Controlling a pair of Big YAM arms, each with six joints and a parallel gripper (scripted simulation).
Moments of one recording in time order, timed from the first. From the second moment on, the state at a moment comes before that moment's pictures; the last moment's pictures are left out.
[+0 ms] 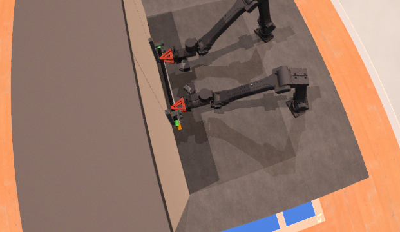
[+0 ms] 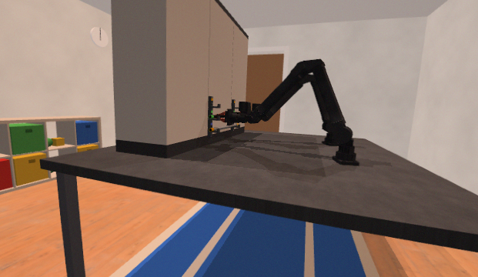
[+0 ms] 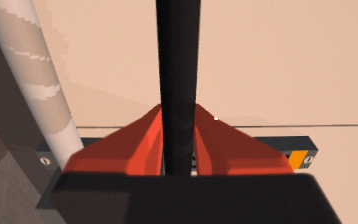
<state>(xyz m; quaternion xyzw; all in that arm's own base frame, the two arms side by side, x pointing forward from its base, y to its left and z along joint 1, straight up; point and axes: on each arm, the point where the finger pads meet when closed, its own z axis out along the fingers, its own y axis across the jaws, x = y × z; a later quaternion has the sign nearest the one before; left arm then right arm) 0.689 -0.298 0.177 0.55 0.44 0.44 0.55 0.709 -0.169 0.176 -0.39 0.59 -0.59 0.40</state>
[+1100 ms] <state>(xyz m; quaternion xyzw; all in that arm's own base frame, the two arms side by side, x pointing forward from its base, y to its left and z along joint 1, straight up) 0.687 -0.298 0.176 0.55 0.44 0.44 0.56 0.707 -0.168 0.175 -0.39 0.58 -0.59 0.40</state>
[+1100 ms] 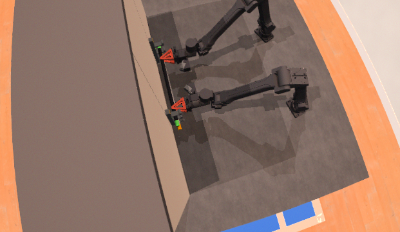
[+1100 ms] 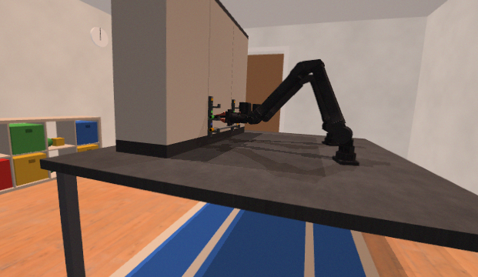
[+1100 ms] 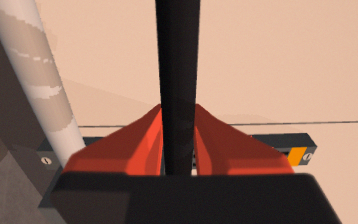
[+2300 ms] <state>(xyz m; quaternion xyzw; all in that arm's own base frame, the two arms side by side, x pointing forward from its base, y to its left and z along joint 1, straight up) 0.686 -0.298 0.175 0.55 0.44 0.44 0.56 0.707 -0.168 0.175 -0.39 0.58 -0.59 0.40</state>
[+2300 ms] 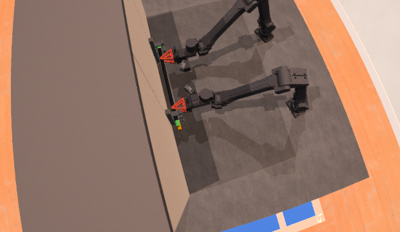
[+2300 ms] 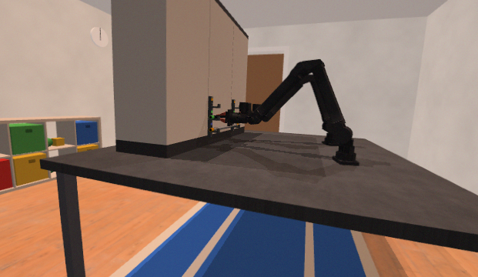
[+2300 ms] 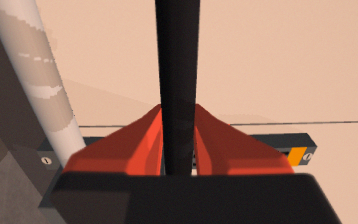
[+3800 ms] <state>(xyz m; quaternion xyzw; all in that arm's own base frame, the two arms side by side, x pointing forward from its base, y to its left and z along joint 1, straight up) 0.686 -0.296 0.183 0.54 0.44 0.45 0.56 0.706 -0.168 0.173 -0.39 0.59 -0.59 0.39</state>
